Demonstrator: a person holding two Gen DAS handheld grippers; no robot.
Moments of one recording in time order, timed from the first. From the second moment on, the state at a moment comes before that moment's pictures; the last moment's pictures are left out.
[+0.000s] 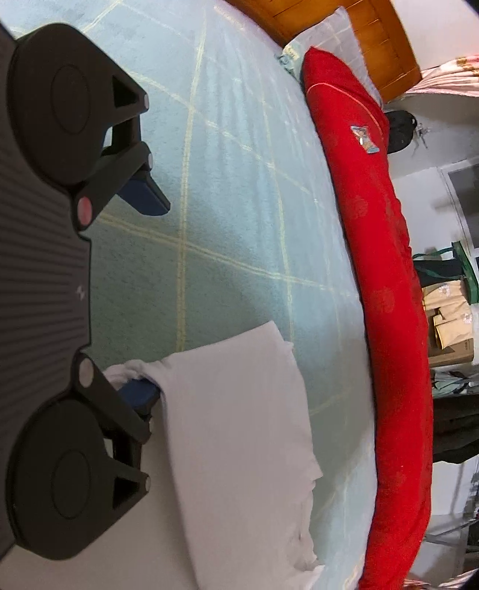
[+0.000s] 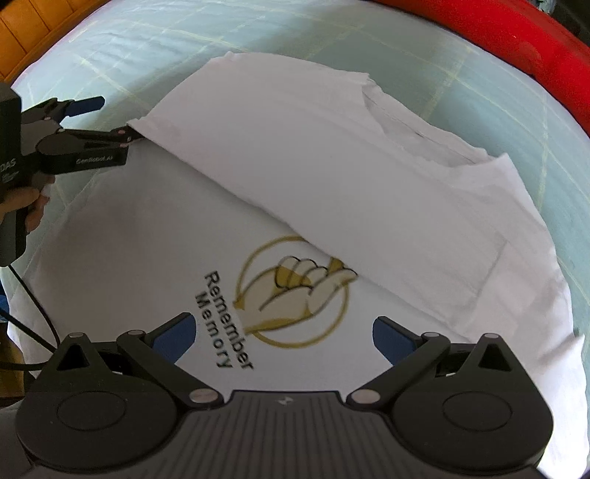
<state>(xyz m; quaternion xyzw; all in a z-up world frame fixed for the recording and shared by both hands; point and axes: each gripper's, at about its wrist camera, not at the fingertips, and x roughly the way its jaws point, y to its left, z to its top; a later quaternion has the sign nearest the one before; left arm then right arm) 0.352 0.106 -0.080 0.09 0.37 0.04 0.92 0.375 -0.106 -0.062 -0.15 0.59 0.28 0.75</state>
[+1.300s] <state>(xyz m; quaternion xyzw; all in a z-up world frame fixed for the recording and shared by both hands) 0.482 0.183 -0.080 -0.20 0.44 -0.14 0.87 0.389 -0.077 -0.065 -0.10 0.59 0.26 0.76</state>
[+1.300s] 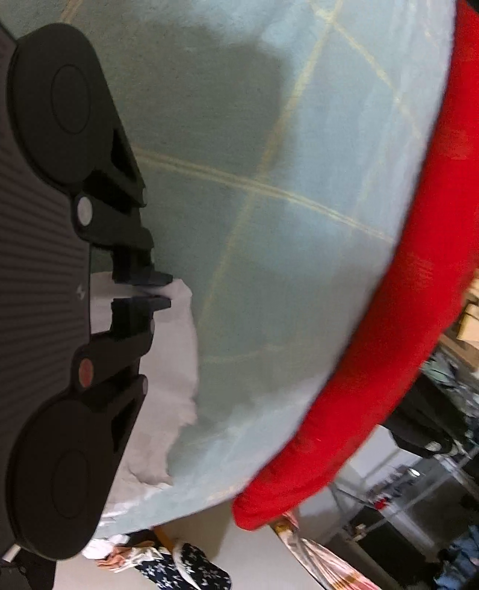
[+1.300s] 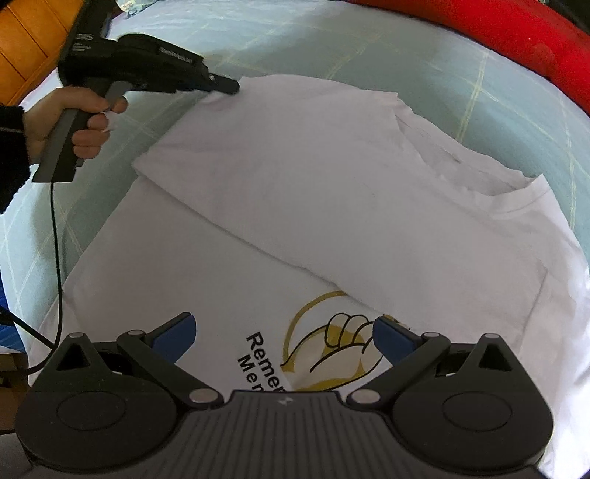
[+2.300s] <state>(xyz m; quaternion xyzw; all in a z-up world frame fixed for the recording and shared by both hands) 0.373 0.126 -0.059 0.03 0.49 -0.22 0.84 0.385 -0.106 -0.070 -0.08 0.59 0.23 0.77</state>
